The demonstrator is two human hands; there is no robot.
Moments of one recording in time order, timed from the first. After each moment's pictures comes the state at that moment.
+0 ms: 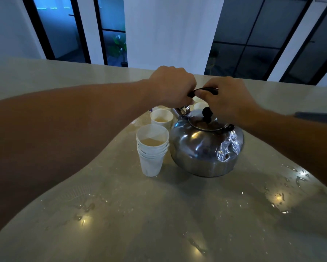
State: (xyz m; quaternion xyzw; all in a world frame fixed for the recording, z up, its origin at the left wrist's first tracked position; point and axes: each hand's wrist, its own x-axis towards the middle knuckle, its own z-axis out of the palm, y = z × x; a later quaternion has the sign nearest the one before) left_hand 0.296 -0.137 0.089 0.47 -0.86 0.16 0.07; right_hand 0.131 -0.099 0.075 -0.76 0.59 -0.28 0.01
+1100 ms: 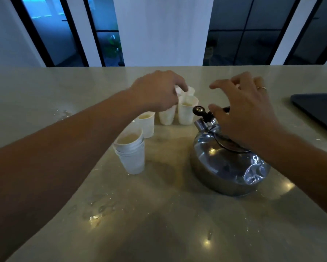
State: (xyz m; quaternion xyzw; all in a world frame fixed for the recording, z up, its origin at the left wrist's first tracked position) left_hand 0.262 -0.108 0.081 0.53 -0.83 -0.06 0.14; right_hand 0.061 -0.033 0.049 -0.74 0.62 -0.26 -0.09
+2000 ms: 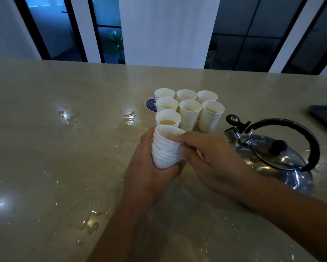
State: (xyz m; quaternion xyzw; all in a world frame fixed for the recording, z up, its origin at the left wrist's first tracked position) left_hand 0.337 -0.022 -0.061 0.51 -0.62 -0.26 0.54; right_hand 0.179 -0.028 -0.002 -0.82 0.45 -0.31 0.16
